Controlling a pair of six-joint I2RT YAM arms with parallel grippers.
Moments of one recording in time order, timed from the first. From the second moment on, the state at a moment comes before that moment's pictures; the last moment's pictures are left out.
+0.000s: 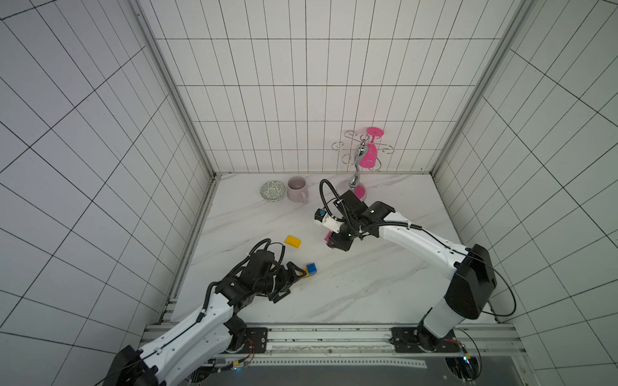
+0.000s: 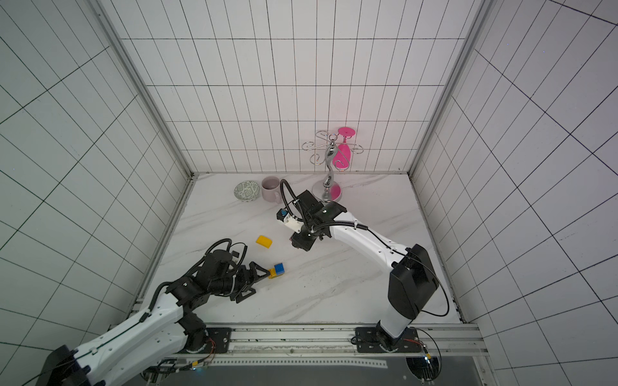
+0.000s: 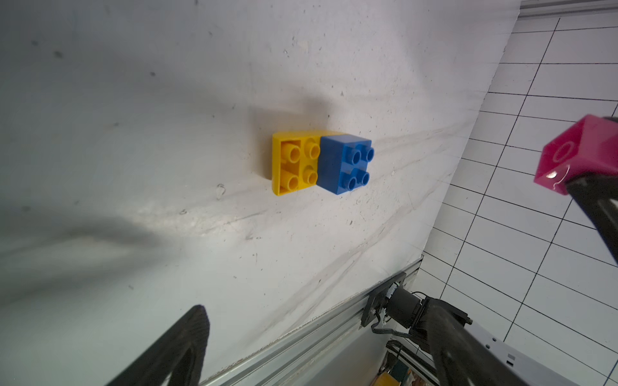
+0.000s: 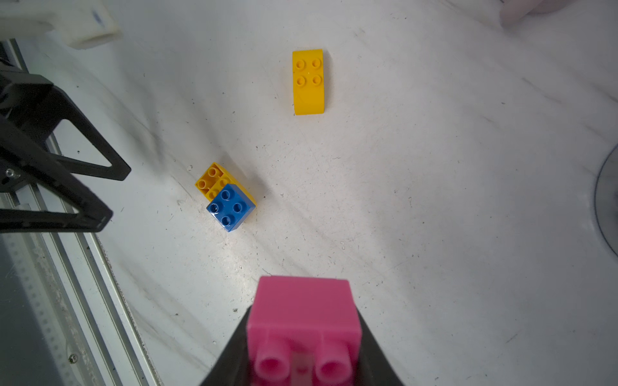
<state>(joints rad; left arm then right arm) -0.59 0.85 0.37 -0.33 0.45 -1.24 0.75 1.64 1.42 -0.88 -0.21 -0.31</state>
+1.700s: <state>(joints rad) -0.18 0.65 0.94 -0.68 0.32 -0.60 0.92 1.92 1.63 -0.93 -0.26 -0.39</state>
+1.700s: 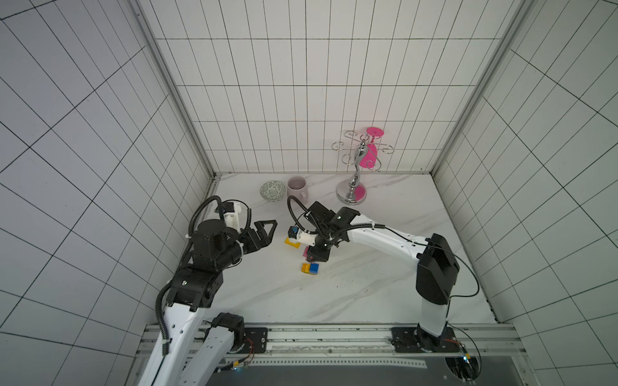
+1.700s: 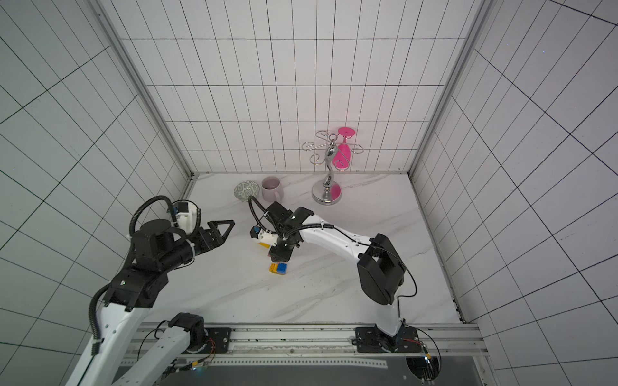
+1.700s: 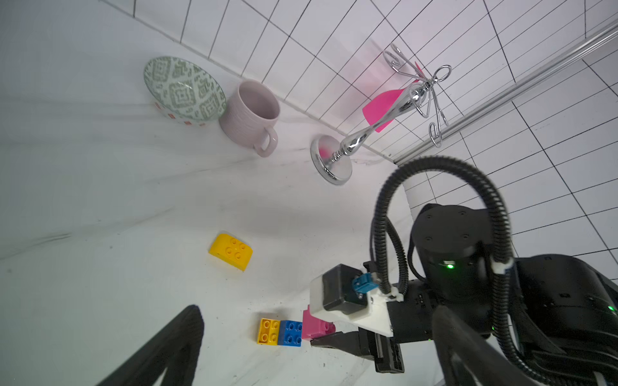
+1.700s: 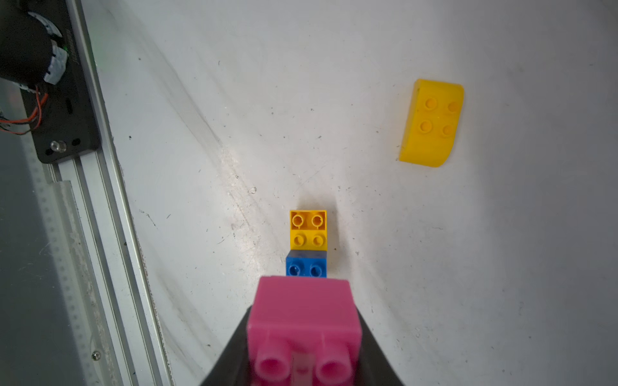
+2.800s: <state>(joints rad) -0.26 0.46 0.85 -0.80 0.06 -0.21 0.96 2.07 1.70 -1.01 -0.18 -0.45</state>
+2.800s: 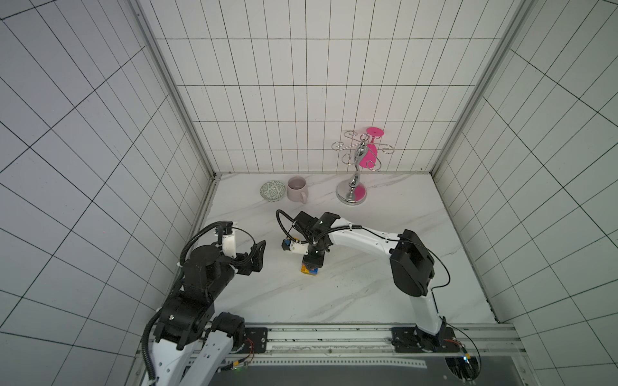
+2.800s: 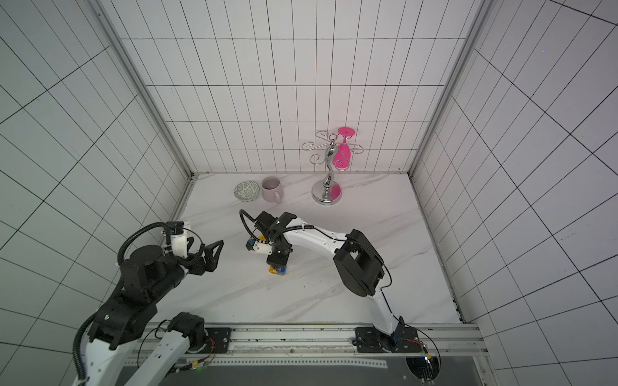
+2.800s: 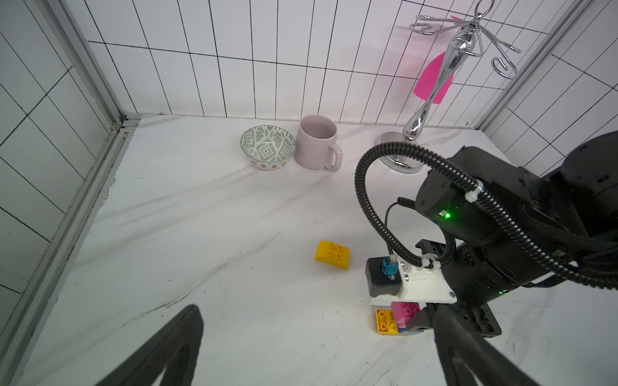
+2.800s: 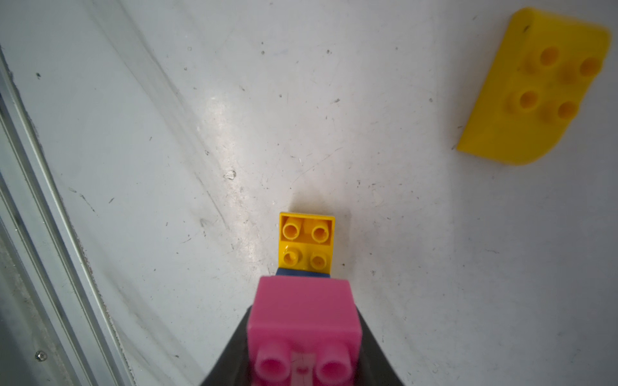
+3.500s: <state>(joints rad) -0.26 0.45 0.84 -0.80 0.06 -0.20 0.99 2.08 1.71 -1.01 -0.15 -0.45</state>
